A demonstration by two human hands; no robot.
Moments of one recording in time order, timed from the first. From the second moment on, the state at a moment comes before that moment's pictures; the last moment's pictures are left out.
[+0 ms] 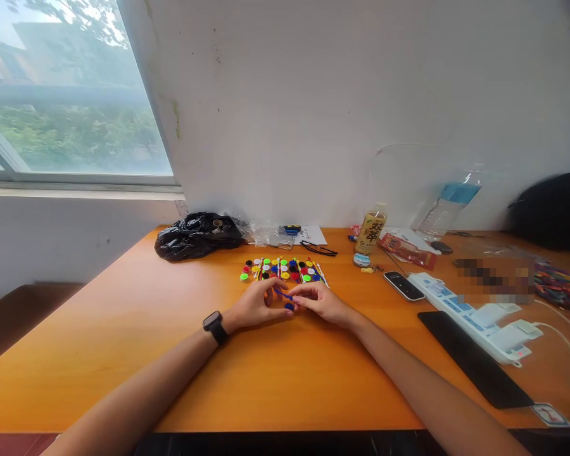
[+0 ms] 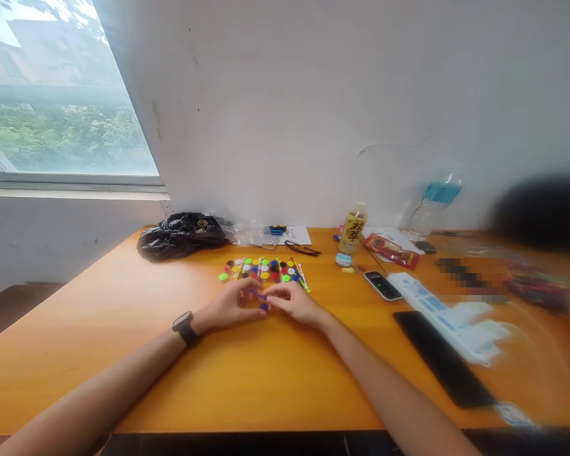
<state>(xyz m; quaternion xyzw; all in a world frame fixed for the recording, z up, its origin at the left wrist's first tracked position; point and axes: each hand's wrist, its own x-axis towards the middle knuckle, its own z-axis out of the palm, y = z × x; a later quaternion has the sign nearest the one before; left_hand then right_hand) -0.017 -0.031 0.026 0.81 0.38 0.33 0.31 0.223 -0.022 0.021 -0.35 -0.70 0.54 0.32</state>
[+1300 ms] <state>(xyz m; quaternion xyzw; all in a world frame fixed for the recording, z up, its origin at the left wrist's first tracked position) -0.013 -0.036 0.034 0.90 0.31 0.25 0.19 0.213 -0.018 0.009 -0.38 -0.70 0.51 0.32</state>
